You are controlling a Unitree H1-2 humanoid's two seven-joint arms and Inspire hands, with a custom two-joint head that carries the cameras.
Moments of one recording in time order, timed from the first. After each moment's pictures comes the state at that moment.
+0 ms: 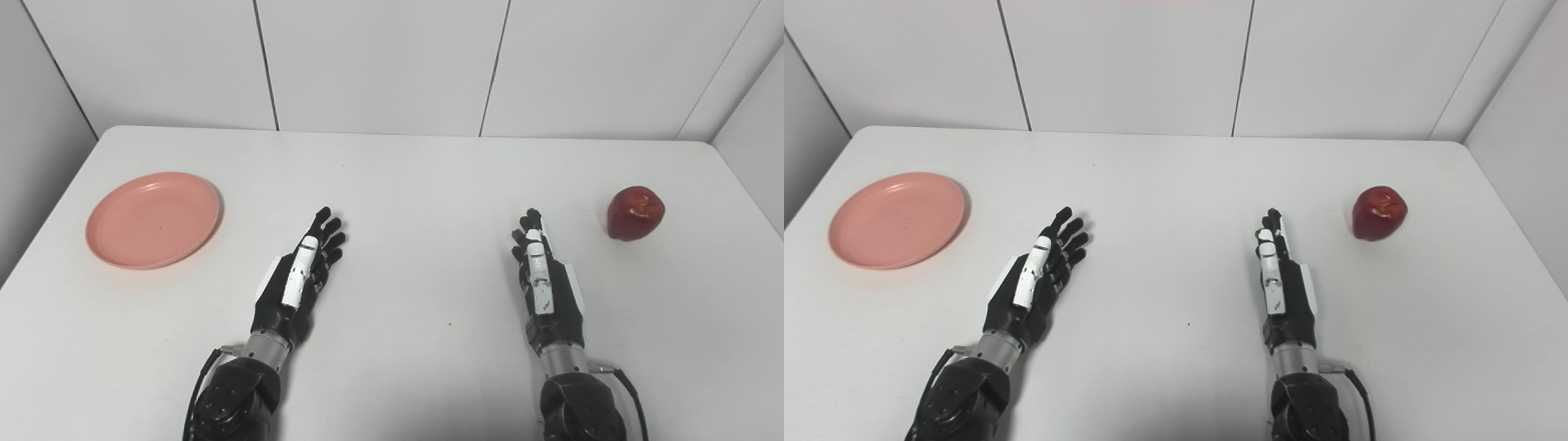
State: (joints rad) left arm -0.02 -0.02 -0.10 -0.16 -0.17 0.25 -0.13; right arm 0.01 0.06 0.02 -0.16 0.02 0.11 -0.02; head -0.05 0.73
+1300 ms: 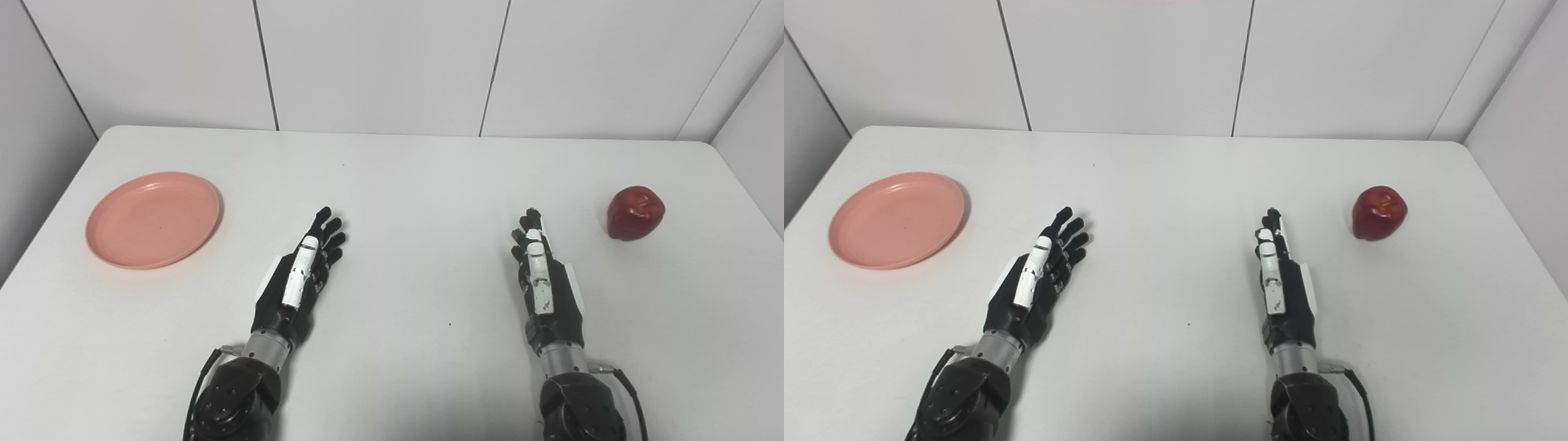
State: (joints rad) left arm -0.02 -0.02 -0.10 -0.16 -0.17 0.25 -0.13; right arm 0.01 0.06 0.02 -0.16 0.02 0.11 -0.02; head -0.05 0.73
